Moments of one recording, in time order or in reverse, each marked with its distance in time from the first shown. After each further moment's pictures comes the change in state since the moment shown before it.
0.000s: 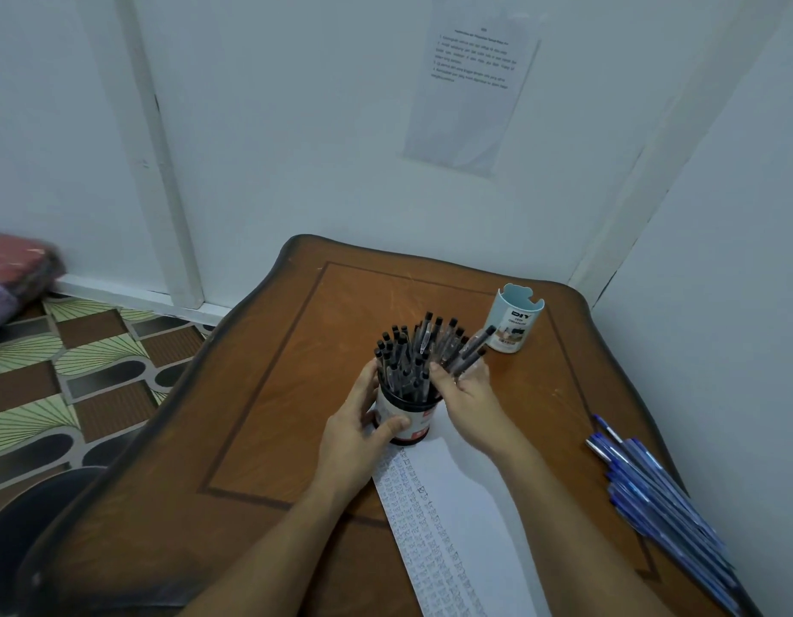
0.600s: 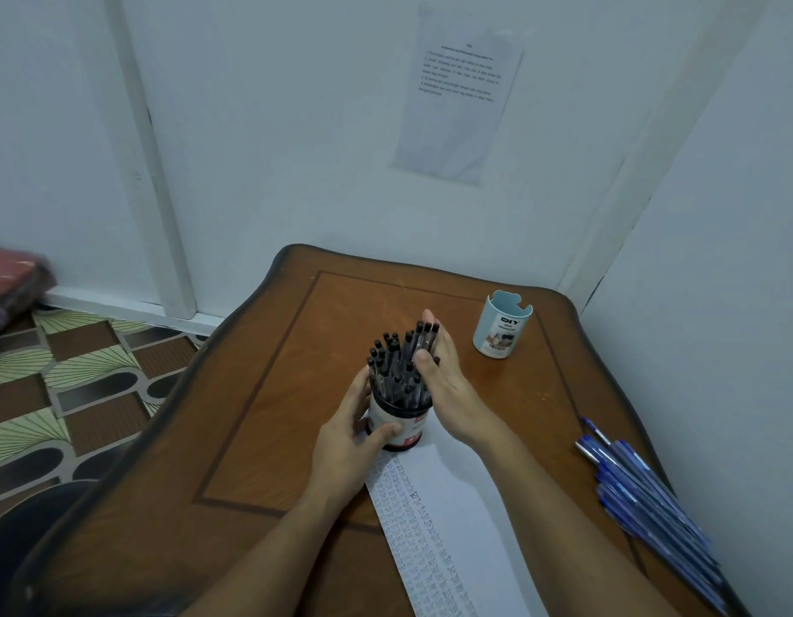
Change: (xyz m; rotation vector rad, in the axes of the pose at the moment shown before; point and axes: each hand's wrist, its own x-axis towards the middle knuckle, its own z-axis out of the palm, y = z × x) left_hand 0.001 -0.002 0.001 -0.026 0.000 -0.016; right_hand 0.004 -0.019 -0.005 0.176 -0.145 -0.139
